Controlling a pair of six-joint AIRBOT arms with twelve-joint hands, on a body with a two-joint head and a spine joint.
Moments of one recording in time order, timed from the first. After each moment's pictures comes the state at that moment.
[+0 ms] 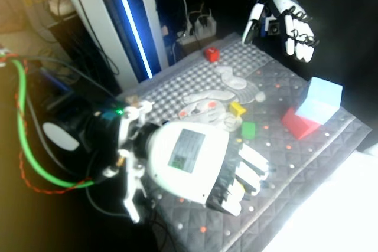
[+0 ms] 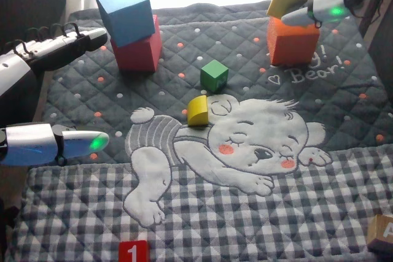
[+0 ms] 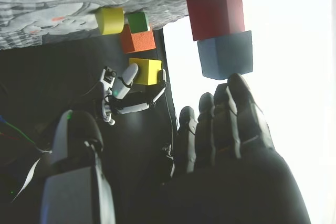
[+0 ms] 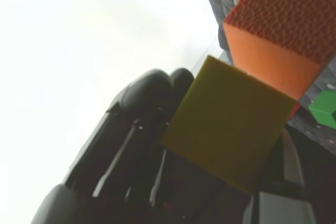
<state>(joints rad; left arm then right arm) 1.14 -0.83 0.94 -0.26 -1.15 0.84 -0.35 -1.25 1.60 -0.15 0.59 -0.72</state>
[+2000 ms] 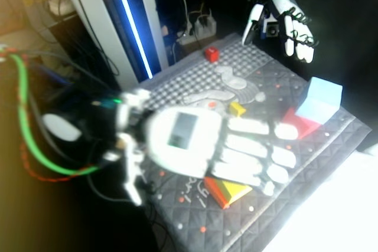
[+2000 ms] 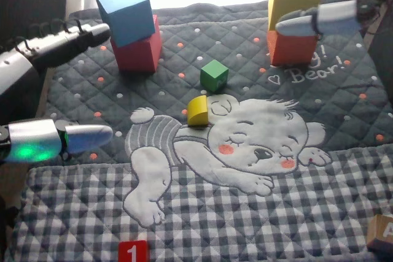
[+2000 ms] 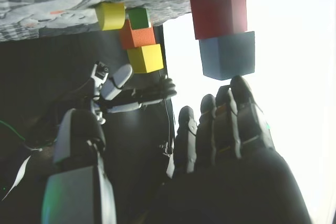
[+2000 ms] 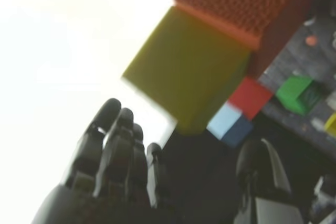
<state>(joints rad) 1.13 -0.84 0.95 -0.27 -1.19 0.82 -0.42 -1.13 1.42 -0.15 0.78 -0.73</state>
